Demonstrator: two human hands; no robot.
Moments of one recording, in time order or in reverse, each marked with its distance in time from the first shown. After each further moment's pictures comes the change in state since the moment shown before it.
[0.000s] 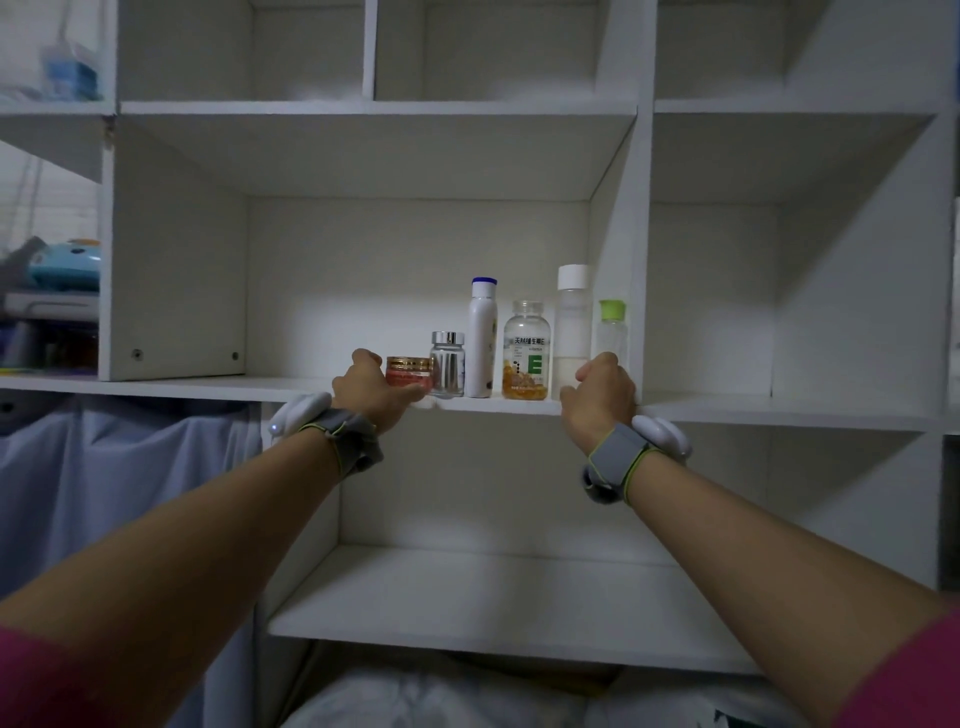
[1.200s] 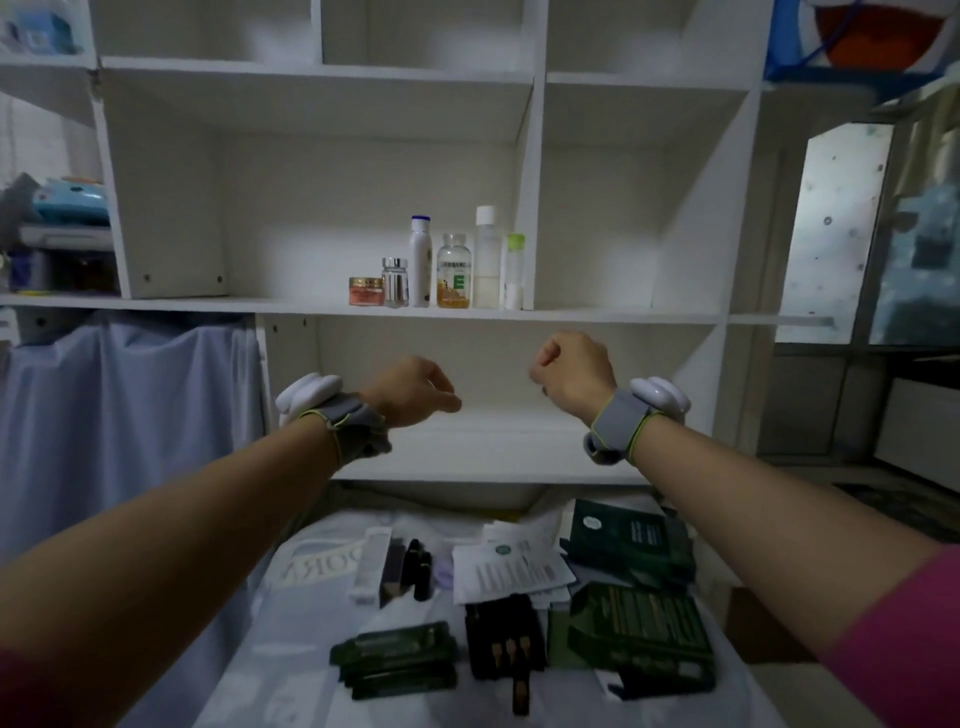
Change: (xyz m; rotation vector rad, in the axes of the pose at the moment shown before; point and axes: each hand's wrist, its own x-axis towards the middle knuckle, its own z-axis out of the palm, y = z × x) left_hand -0.234 0.076 -0.032 0.239 -0.583 0.196; right_hand -0.131 0.042 -0.183 -0.037 -0.330 -0.096
